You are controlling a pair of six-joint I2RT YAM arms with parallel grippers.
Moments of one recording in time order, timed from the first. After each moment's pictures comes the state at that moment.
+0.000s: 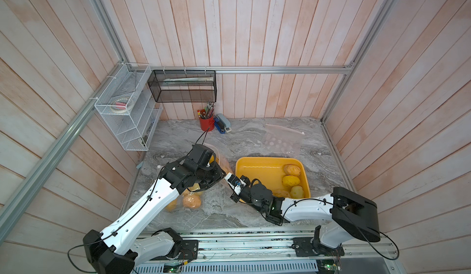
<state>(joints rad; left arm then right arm) -0.62 1.16 1.16 -0.92 0.21 -1.06 1.21 1.55 0.65 0.80 0.31 -0.19</state>
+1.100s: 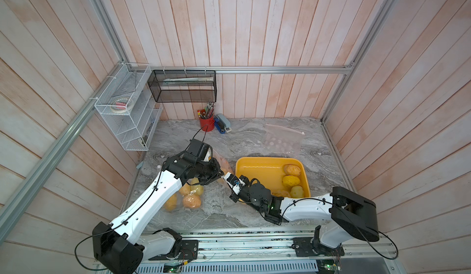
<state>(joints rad) -0.48 1.23 1.16 -0.90 0.37 -0.96 1.21 1.56 0.67 0.78 0.31 -0.17</state>
